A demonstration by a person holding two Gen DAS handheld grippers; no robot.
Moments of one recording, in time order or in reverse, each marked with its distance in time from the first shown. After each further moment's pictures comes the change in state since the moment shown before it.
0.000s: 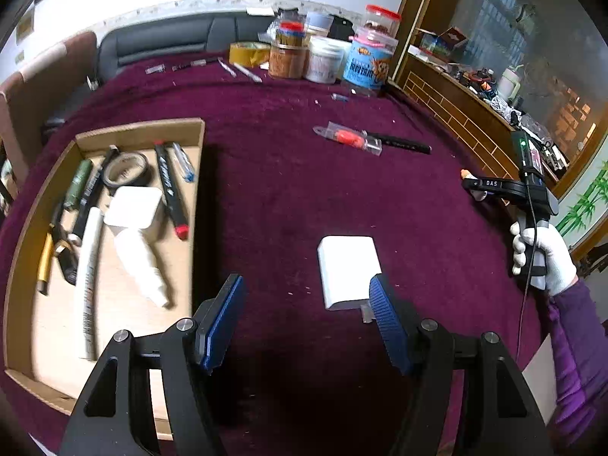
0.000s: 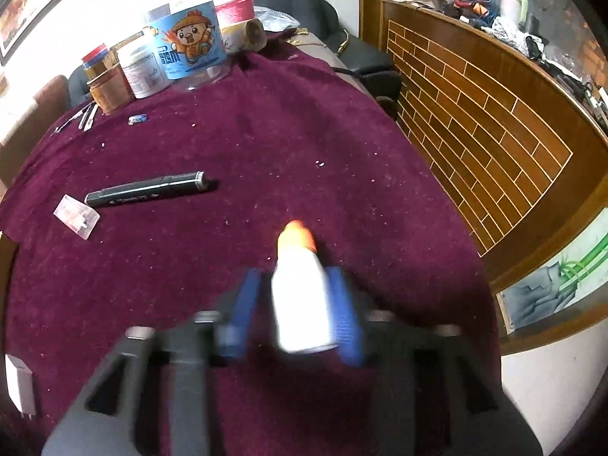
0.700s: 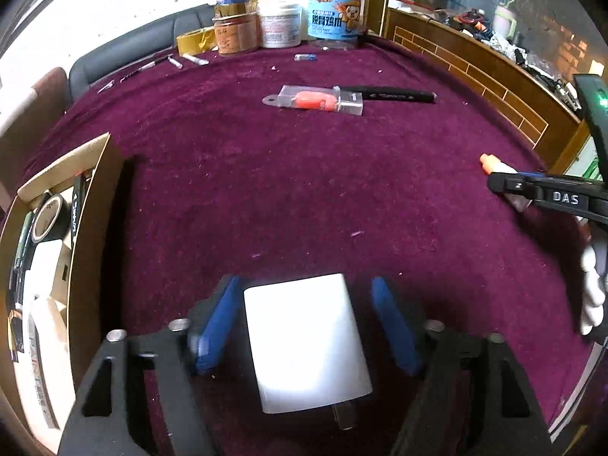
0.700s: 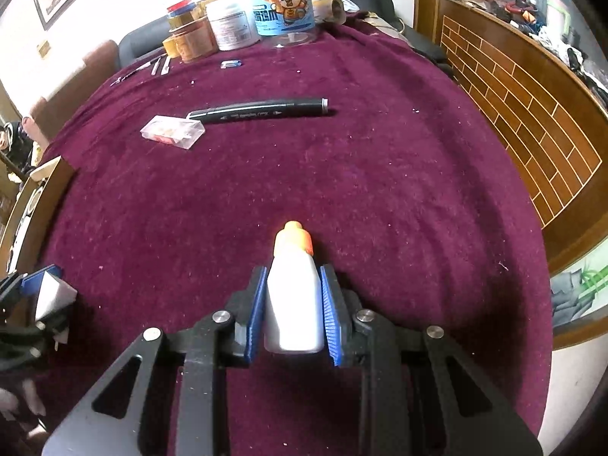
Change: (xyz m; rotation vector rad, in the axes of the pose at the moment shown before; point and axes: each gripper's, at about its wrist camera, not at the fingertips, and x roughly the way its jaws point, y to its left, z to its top) left arm 0.091 -0.054 0.012 0.183 0.062 0.089; right arm -0.026 0.060 -0.054 -0.121 0.060 0.127
